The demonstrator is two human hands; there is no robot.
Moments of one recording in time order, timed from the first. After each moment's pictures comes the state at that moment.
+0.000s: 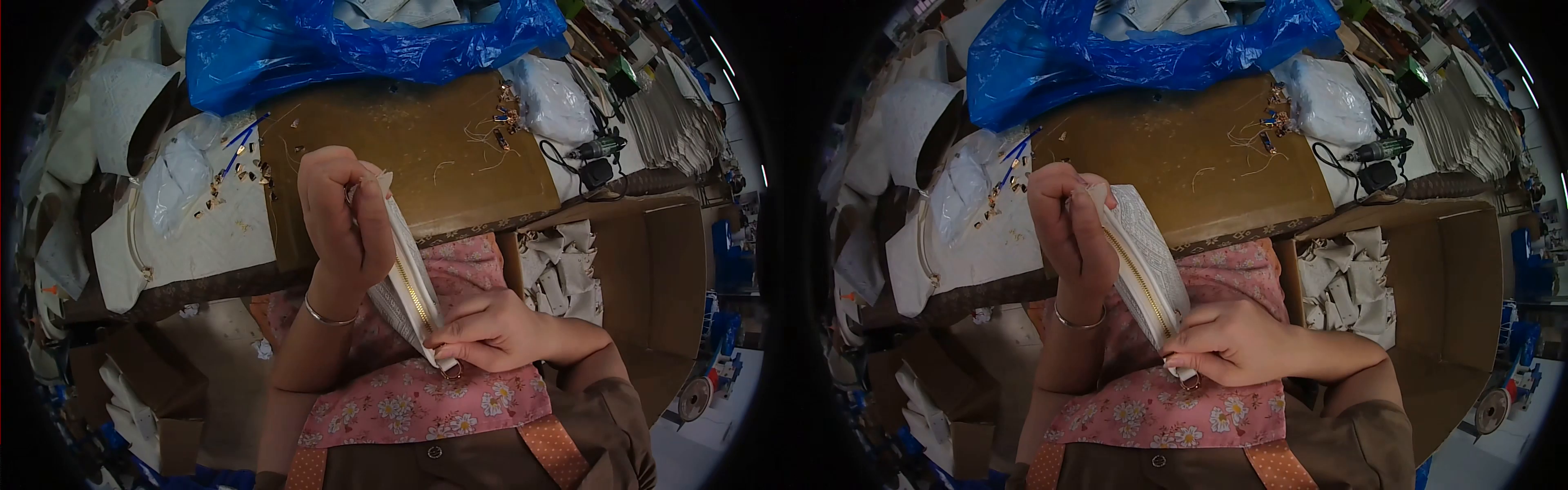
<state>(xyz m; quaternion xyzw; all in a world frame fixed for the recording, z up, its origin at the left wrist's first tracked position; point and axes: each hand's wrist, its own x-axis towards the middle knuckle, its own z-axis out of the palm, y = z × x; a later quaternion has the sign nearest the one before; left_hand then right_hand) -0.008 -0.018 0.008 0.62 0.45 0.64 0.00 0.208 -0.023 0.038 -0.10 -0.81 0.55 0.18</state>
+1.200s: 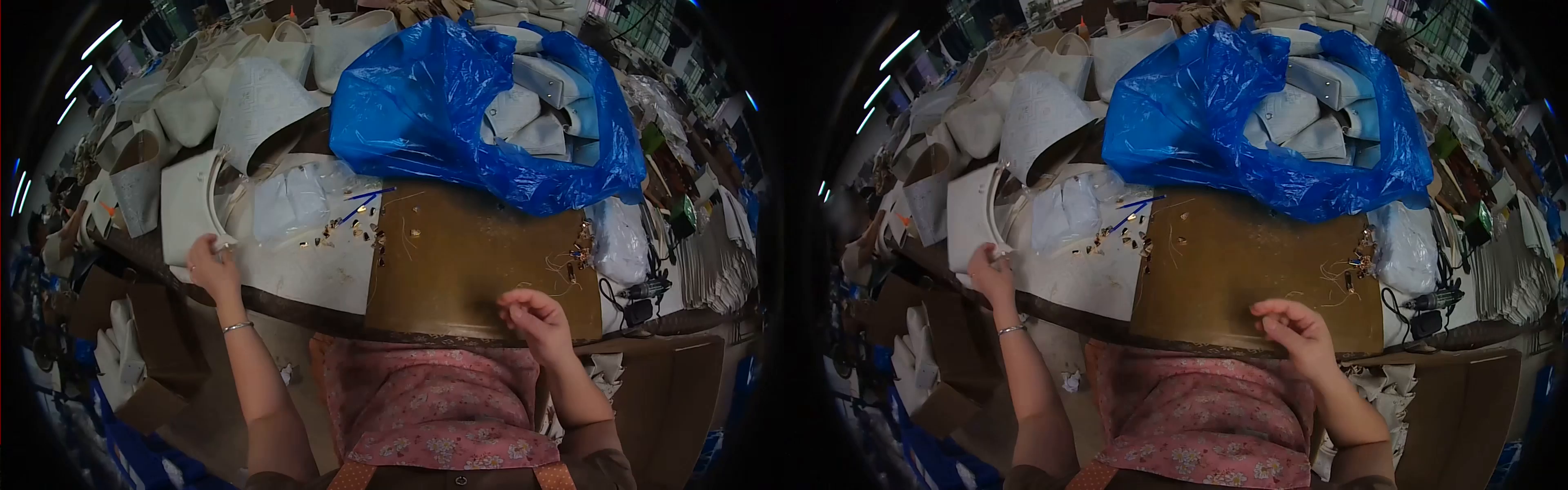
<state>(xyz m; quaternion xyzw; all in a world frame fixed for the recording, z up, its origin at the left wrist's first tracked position) -0.289 -0.186 -0.030 0.21 0.89 0.27 -0.30 0.162 0.061 -0.006 -0.23 -0.55 0.76 0.26</state>
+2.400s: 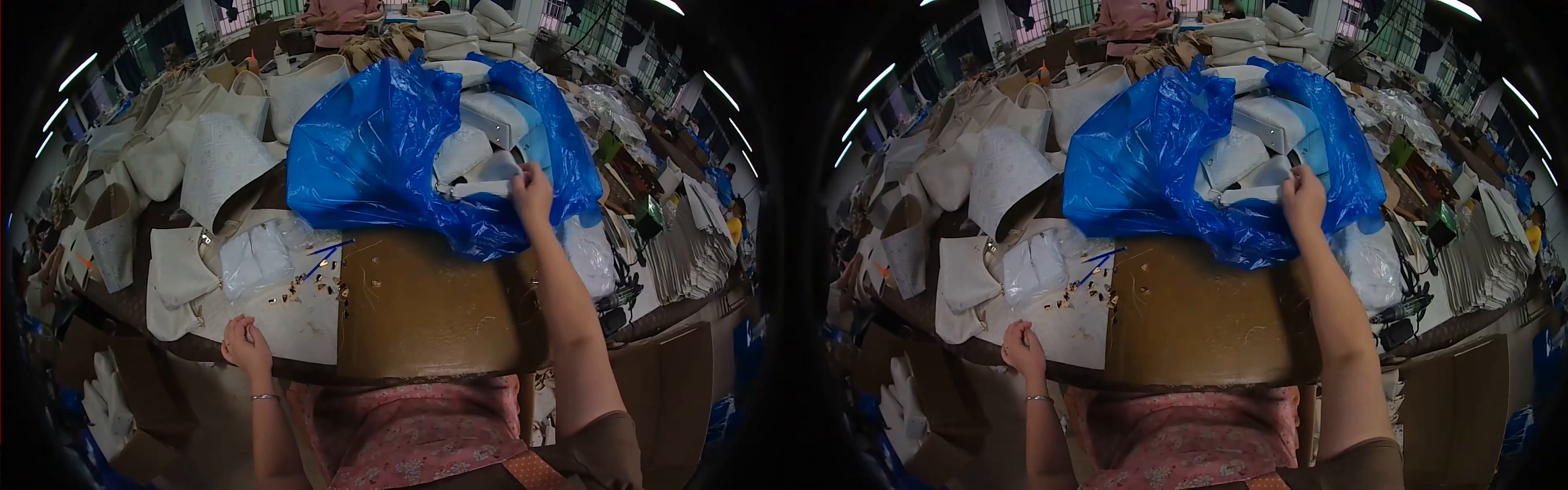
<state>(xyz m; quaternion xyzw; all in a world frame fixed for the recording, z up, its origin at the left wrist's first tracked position) -0.220 -0.151 -0.111 0.21 0.89 0.33 -0.25 0.083 0.322 0.021 -0.41 -0.76 0.06 0.50</state>
